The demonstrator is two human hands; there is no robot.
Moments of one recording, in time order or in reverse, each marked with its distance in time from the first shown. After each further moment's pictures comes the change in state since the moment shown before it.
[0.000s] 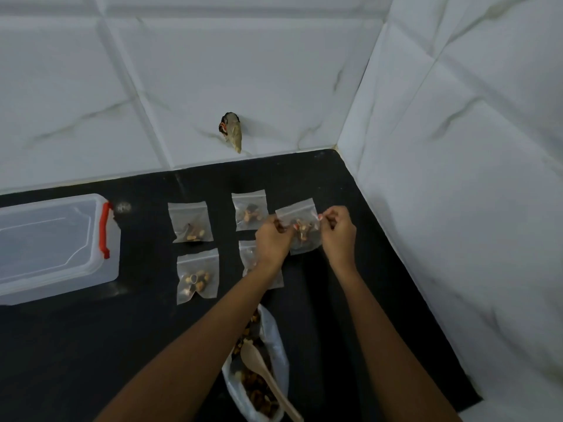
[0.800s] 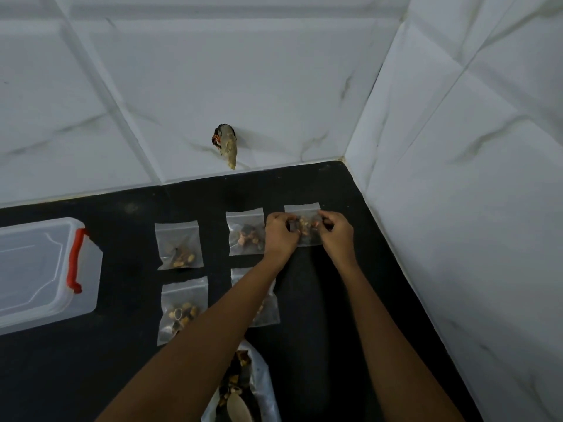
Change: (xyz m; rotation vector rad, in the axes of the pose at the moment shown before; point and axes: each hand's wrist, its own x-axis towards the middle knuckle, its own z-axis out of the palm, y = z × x) left_hand 0.086 -0.006 0.036 0.289 -0.016 0.102; right_hand 0.088 0.042 0.029 -0.121 -0.142 -0.027
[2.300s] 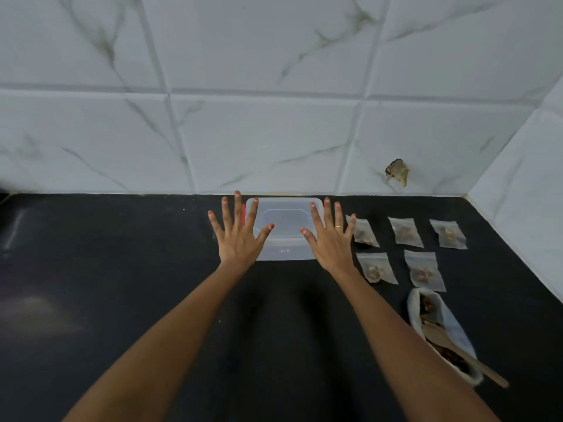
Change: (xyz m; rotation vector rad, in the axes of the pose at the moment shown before) left_hand -0.176 -0.187 -0.420 0.972 0.441 0.053; right_hand -0.256 -0.229 0.234 -0.890 -0.084 -0.594
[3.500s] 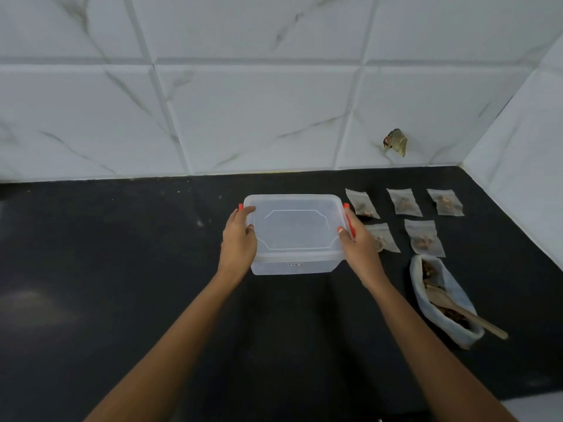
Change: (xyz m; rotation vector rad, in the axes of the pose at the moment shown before) left_hand -0.062 -0.005 -0.049 -0.954 -0.141 -0.204; right_hand -0.079 -0.003 -0.038 0.994 -0.003 0.372
